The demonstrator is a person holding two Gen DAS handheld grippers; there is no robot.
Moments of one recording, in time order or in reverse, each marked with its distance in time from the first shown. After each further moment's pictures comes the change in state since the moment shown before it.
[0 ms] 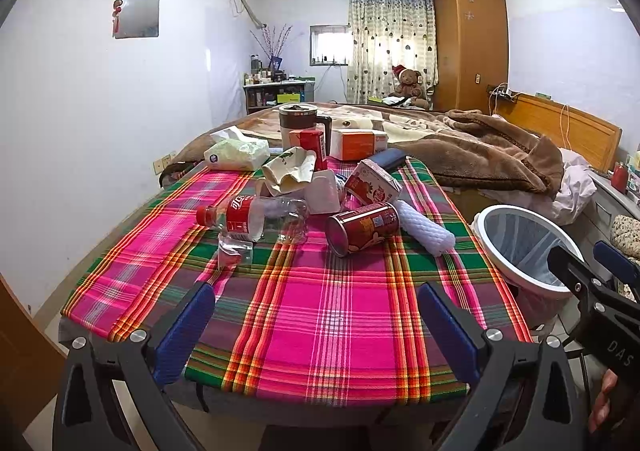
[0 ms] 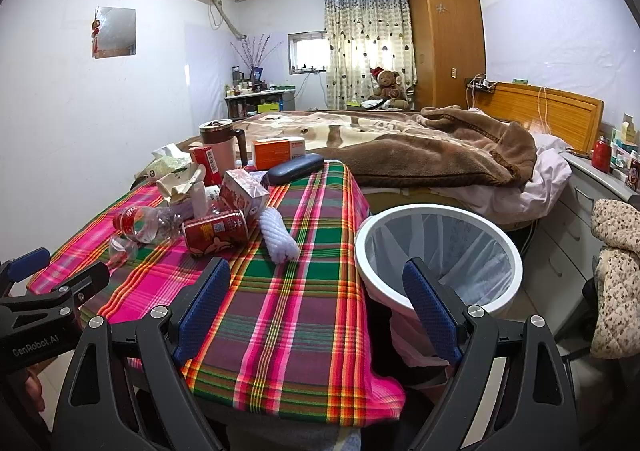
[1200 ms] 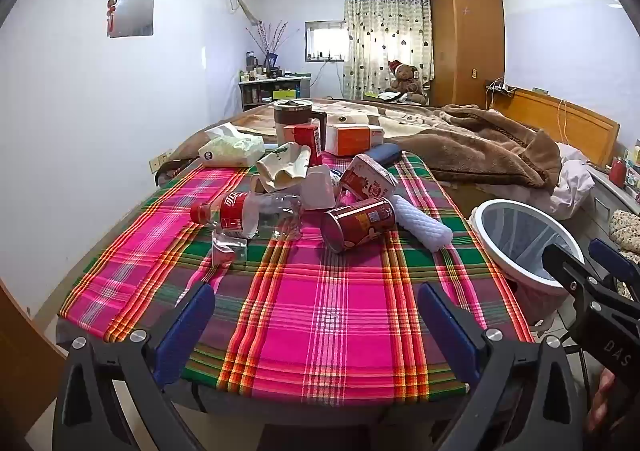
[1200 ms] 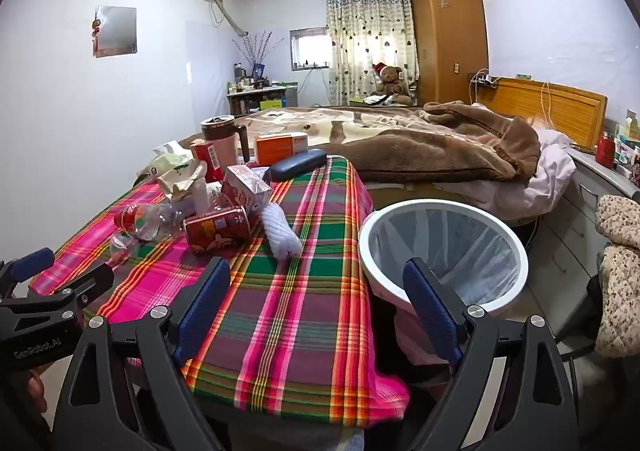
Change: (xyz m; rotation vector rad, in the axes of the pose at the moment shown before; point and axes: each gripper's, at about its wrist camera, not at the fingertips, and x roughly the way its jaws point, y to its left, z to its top) left arm 0.005 -0.007 -0.003 0.020 0.024 -0.004; right arm 0.005 0.001 -0.001 0.011 0.024 0.006
